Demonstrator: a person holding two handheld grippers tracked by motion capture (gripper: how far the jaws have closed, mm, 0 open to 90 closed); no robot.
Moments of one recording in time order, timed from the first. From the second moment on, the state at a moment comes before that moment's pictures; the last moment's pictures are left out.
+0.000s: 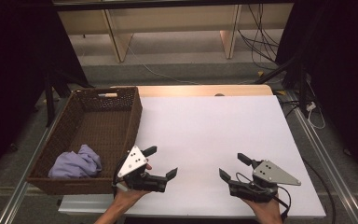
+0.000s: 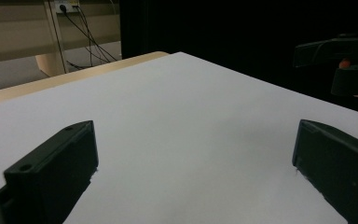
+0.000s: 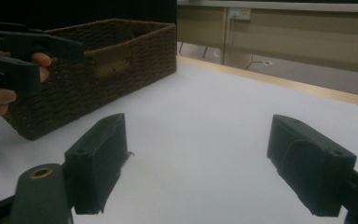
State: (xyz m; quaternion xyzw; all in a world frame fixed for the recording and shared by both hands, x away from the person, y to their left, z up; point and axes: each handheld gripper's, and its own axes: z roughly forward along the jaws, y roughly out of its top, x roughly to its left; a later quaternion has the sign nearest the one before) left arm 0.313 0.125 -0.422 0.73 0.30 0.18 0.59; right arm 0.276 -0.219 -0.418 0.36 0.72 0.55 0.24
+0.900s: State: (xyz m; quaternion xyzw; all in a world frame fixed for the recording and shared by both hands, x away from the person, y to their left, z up) left arm 0.322 0.134 -0.410 0.72 0.31 0.16 0.60; right arm 0.275 -0.221 -0.416 0.36 0.72 0.55 0.25
